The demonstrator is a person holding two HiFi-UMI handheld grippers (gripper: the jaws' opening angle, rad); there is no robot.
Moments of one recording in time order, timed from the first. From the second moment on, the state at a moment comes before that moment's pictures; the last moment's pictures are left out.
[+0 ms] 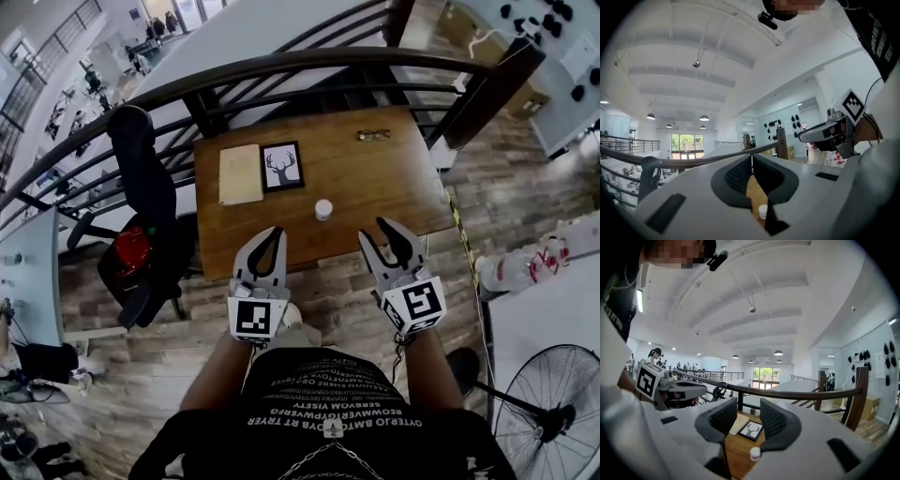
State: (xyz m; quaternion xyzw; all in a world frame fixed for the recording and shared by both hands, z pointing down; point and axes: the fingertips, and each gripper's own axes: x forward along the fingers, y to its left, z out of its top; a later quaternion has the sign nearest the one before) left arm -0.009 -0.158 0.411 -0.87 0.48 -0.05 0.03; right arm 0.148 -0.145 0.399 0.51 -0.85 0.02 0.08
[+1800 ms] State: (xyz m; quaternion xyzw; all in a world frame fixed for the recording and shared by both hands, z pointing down) left arm 0.058 -0.260 0.611 -0.89 0.42 -0.14 -0.07; right arm 0.179 -0.291 0.424 0.47 -0.87 0.02 0.12
